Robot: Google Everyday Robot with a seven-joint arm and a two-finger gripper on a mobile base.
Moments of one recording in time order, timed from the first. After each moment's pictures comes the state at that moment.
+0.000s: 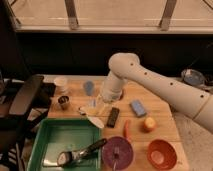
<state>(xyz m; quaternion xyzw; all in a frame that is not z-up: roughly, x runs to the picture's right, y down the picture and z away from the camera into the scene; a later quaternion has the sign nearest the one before) -0.030 0.106 0.668 -0.39 -0.28 -0.12 0.87</state>
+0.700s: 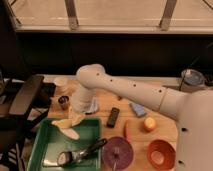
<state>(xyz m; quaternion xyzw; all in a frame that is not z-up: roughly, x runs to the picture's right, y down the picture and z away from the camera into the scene) -0.161 0.166 0.684 -0.40 -0.35 -0.20 0.82</state>
